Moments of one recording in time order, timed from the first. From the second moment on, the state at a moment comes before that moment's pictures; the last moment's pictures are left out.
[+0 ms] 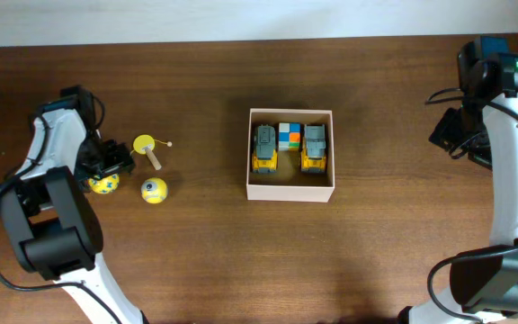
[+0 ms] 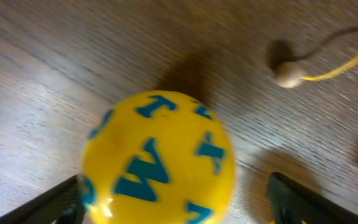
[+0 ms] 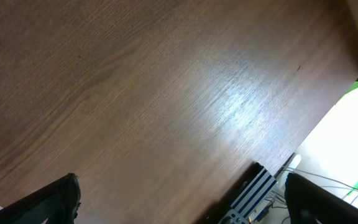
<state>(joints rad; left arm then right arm) 0.26 2.10 1.58 -1.13 -0.10 -0.25 -0.15 1.77 1.88 -1.66 0.39 0.60</state>
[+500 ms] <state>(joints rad) 0.30 2.10 1.58 -1.06 -0.07 -0.24 -0.15 1.77 1.88 -1.66 0.39 0.60</state>
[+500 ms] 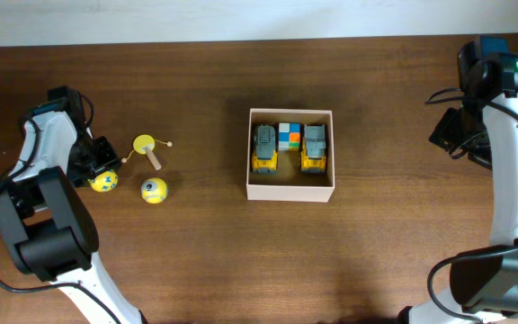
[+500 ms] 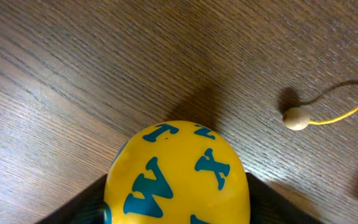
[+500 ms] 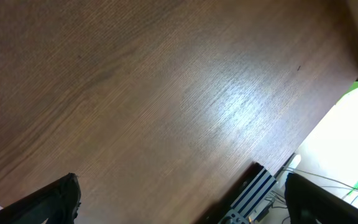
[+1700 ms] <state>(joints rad) 0.29 2.10 1.95 -1.39 0.35 -0.02 -0.15 1.77 1.88 -1.66 0.39 0.60</state>
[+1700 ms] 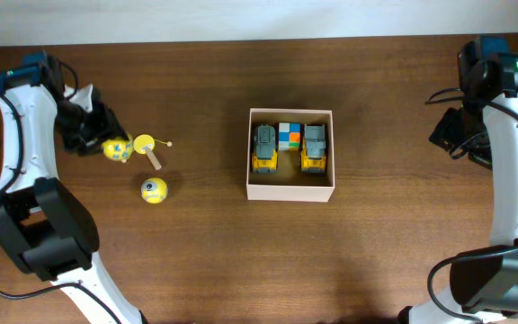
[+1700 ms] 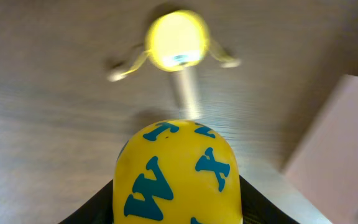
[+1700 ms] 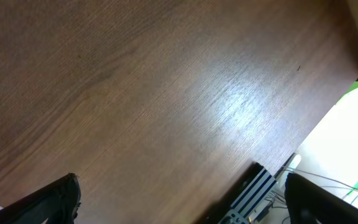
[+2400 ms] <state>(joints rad) -0.25 2.10 2.21 -1.59 0.49 0.33 -0.15 1.77 1.88 -1.66 0.39 0.60</state>
